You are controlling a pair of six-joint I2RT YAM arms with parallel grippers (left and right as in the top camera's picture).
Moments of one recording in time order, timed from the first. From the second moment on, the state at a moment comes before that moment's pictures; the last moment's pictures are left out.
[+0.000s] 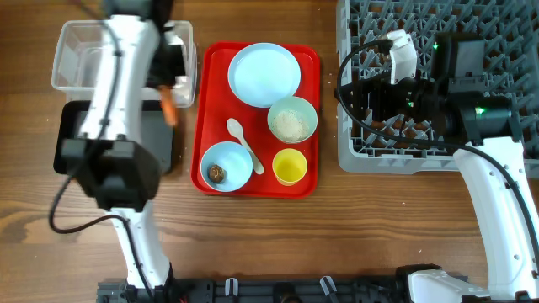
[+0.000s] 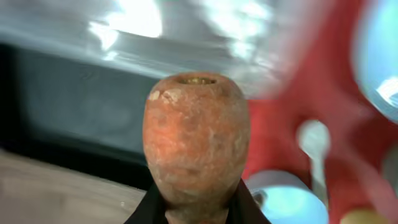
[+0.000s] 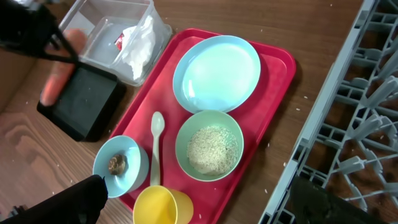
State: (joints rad) left arm -0.07 2.18 2.26 -1.63 -0.13 -0.28; right arm 0.08 1.38 1.35 -0.81 -0.55 -0.05
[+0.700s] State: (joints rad) left arm 0.47 2.17 1.70 -1.21 -0.04 -0.68; right arm 0.08 1.46 1.35 -0.81 -0.55 -0.02
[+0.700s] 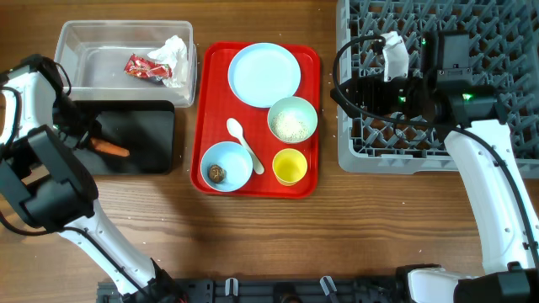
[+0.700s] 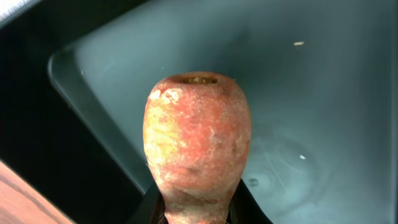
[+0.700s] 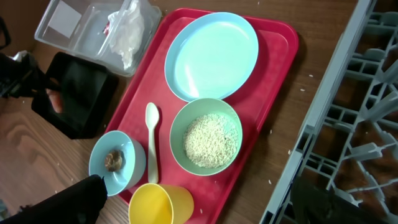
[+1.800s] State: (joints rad) left arm -0.45 1.96 1.68 -1.27 0.06 -0.18; right arm 0.08 1.46 1.35 -0.82 -0.55 0.00
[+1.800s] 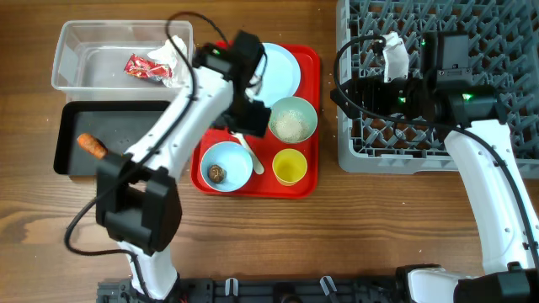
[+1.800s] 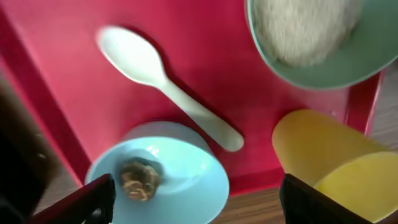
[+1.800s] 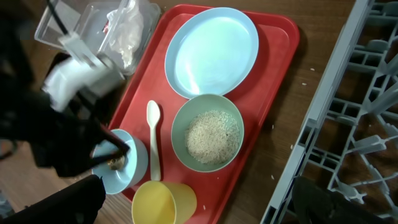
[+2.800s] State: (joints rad) left arm -0.44 1.96 1.58 -1.21 0.12 -0.32; right arm 0.08 1.46 1.35 -0.82 -0.55 0.00
